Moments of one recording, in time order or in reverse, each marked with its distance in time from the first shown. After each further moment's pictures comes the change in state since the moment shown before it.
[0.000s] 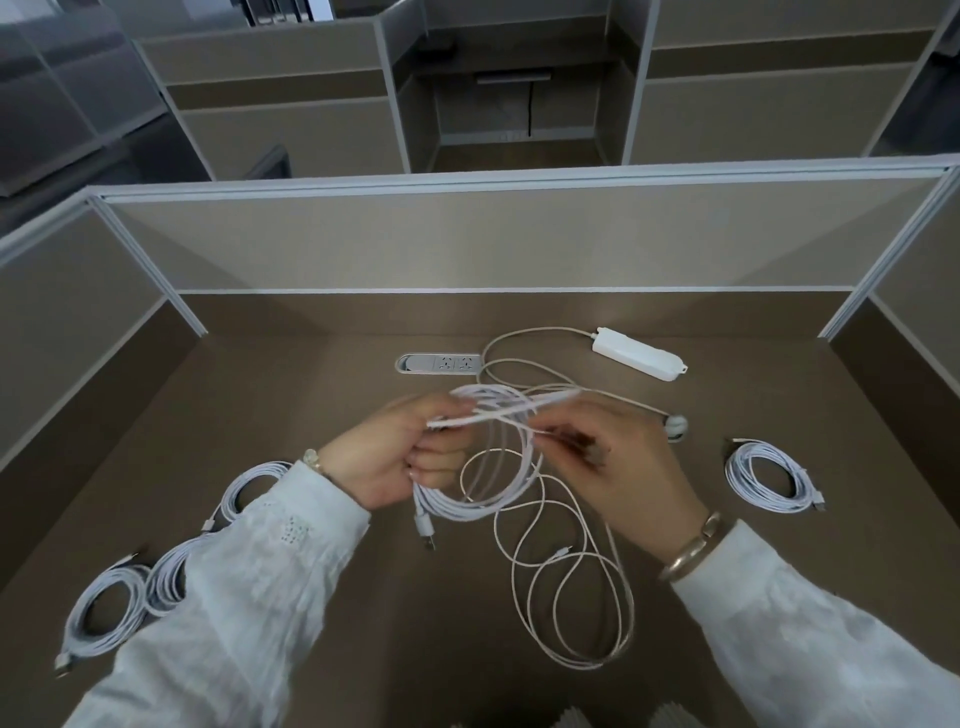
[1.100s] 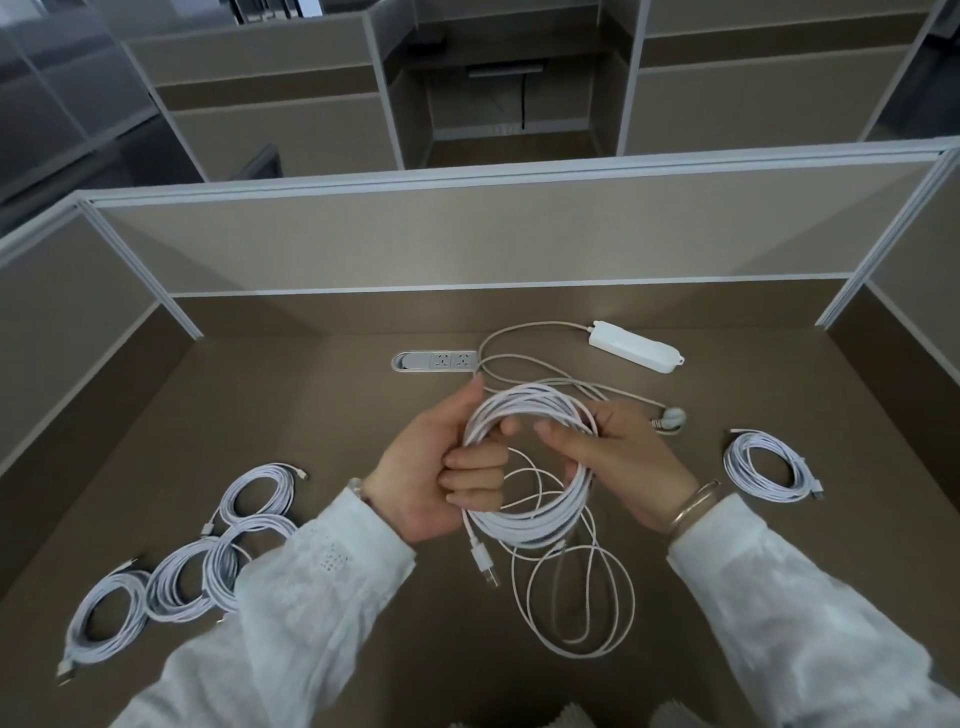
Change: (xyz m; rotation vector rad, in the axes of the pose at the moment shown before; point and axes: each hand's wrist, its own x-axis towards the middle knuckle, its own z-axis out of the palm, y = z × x) left_hand 0.012 -0.019 0.030 -0.324 -0.150 -0.132; right_hand 0.000 0.019 0.007 0.664 -0.149 0.637
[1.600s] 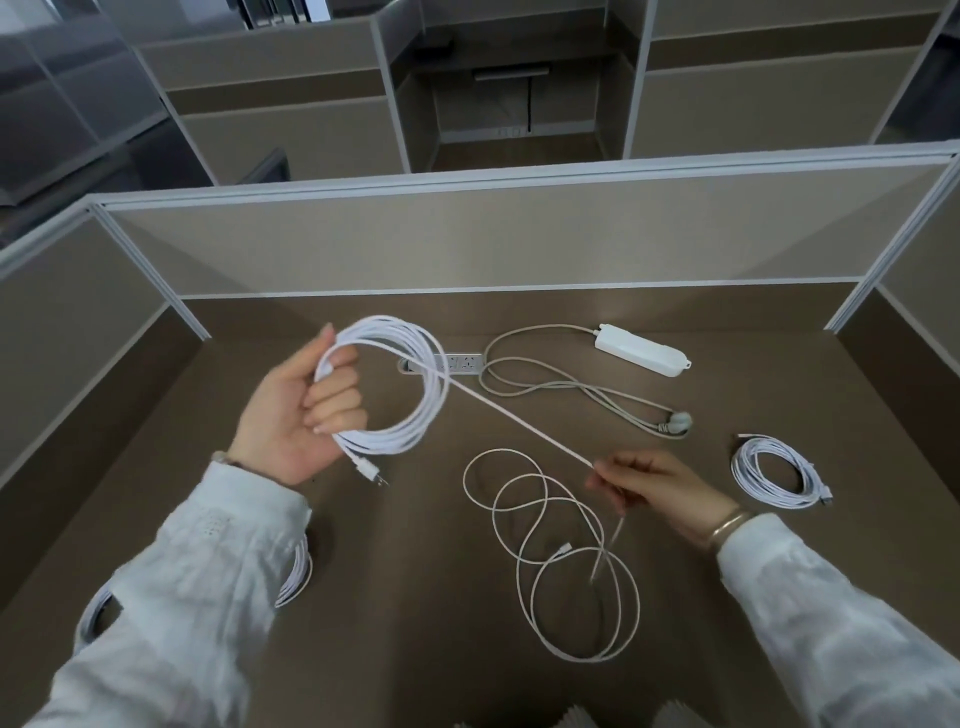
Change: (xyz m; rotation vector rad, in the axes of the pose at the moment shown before) left_hand -0.056 0.068 -0.073 -0.156 -0.244 0.226; right_hand -0.004 0.054 -0.046 -0.018 -0.101 0.231
